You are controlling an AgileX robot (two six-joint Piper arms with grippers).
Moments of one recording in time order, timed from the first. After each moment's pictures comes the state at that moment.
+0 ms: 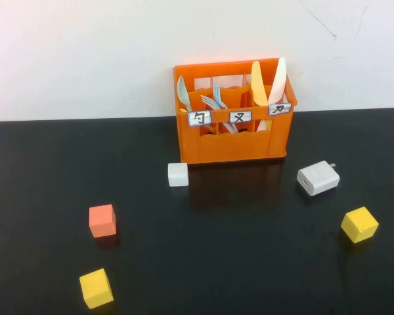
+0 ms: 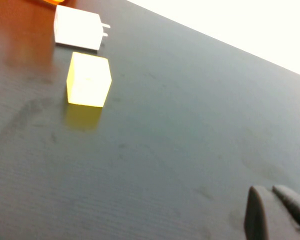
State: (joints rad) right arm 0.02 -0.01 0.02 -0.03 0.41 -0.36; left arm -0.06 -0.01 0.01 -0.08 0.36 -0.21
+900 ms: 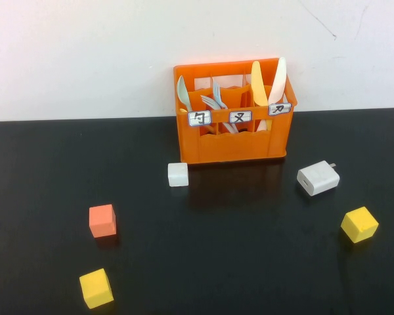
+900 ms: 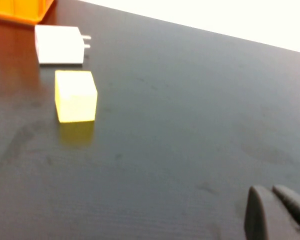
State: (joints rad) right arm -0.03 -0.01 0.02 -0.01 0.41 -0.22; left arm -0.06 -0.01 0.01 -0.08 0.36 -0.21
